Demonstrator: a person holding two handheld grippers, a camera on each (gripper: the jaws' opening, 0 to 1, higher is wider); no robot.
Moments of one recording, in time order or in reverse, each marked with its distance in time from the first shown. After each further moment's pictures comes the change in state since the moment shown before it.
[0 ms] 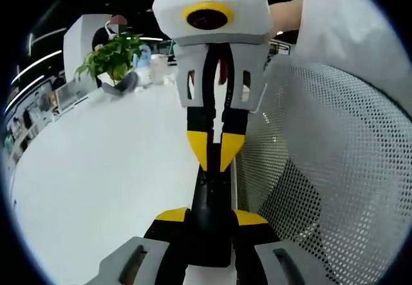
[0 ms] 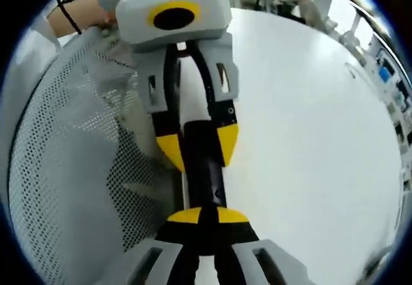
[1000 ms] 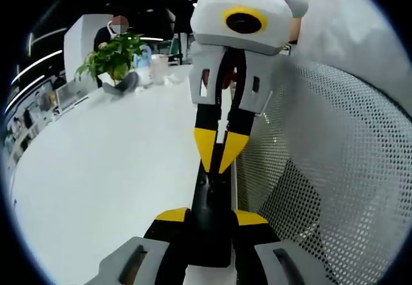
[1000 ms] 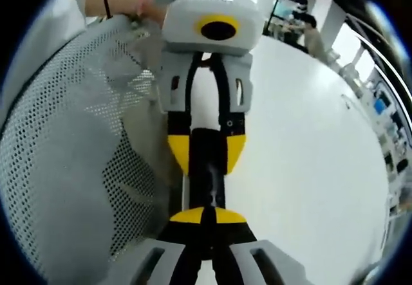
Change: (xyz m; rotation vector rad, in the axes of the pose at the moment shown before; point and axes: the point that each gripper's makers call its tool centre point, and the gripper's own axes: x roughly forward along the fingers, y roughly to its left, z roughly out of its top) left arm 0.000 0.000 0.000 -0.001 0.000 0.004; right arm 0.000 0.001 0.005 -0.130 -0.055 -0.074
